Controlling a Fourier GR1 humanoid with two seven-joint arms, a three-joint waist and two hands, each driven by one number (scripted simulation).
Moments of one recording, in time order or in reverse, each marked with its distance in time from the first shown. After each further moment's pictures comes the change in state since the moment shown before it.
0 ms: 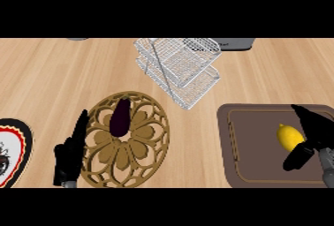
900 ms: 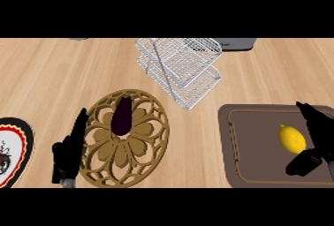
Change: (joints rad) left arm -0.019 0.028 -0.006 0.024 0.040 0.000 -0.017; right arm 0.040 -0.096 0.051 -0.167 -0.020 -0.116 0.045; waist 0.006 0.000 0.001
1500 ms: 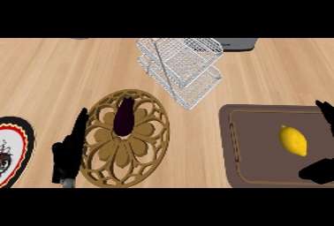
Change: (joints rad) left arm -0.005 0.015 -0.016 0.006 0.019 0.006 -0.009; right arm 0.117 -0.127 -0.059 -0.119 -0.047 -0.163 -0.078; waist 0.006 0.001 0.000
